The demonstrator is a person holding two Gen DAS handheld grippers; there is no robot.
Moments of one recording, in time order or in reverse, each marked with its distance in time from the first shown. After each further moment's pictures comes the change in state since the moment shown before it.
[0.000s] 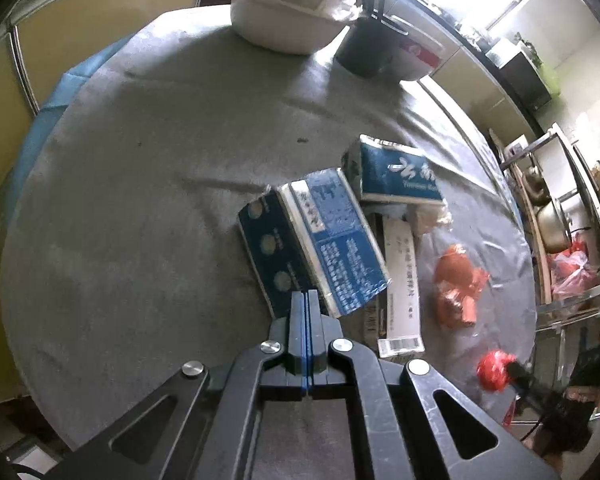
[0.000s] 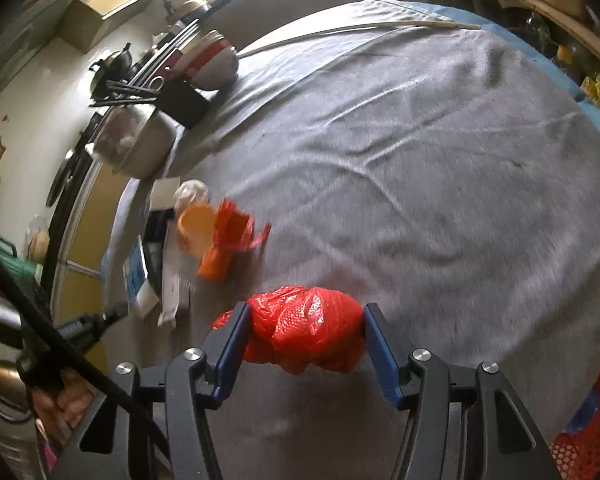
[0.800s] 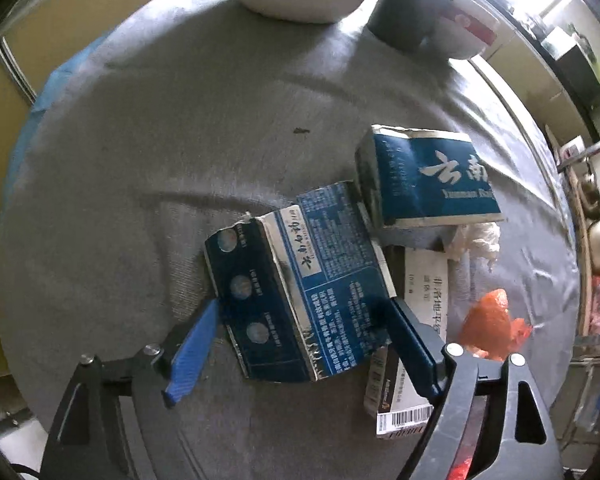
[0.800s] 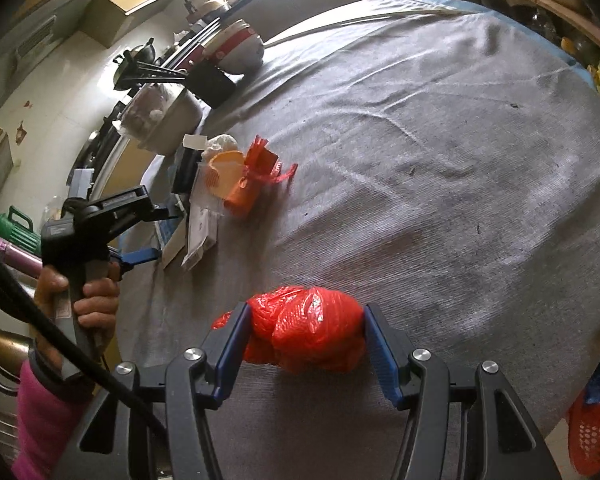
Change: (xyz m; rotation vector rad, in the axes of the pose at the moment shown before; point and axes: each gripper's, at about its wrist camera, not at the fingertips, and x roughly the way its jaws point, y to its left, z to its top) left arm 0.059 -0.029 0.035 -0.086 0.090 0.182; right arm -0.004 0.006 -0.054 -0.036 -0.014 0.049
